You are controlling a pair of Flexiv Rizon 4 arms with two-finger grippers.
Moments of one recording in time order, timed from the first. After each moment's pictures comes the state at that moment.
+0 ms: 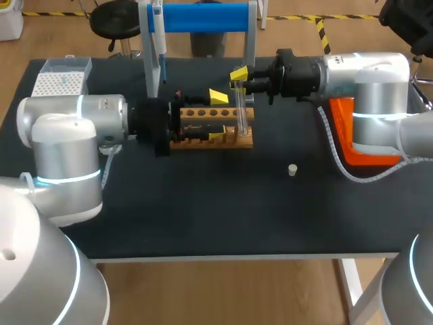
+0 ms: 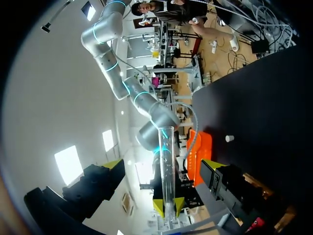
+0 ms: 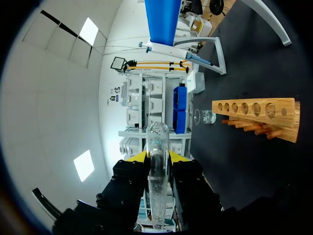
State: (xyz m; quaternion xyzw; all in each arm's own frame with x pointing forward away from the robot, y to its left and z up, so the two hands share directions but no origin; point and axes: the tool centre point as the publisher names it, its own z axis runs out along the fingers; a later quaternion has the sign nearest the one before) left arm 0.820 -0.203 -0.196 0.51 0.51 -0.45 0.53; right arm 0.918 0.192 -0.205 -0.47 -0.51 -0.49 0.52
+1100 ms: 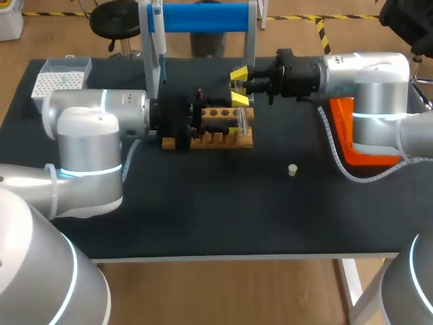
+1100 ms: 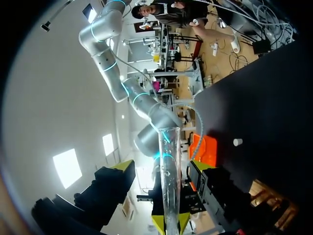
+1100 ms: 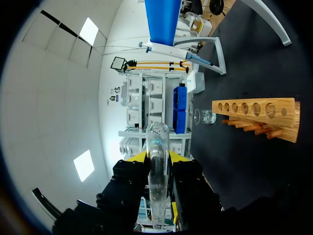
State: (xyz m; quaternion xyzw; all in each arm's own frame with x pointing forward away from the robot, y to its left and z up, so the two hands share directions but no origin) left arm 0.825 -0.241 -0.197 0.52 0.50 -0.46 0.52; right arm 0.918 0.192 -0.205 -0.47 -0.51 -0.49 0.52
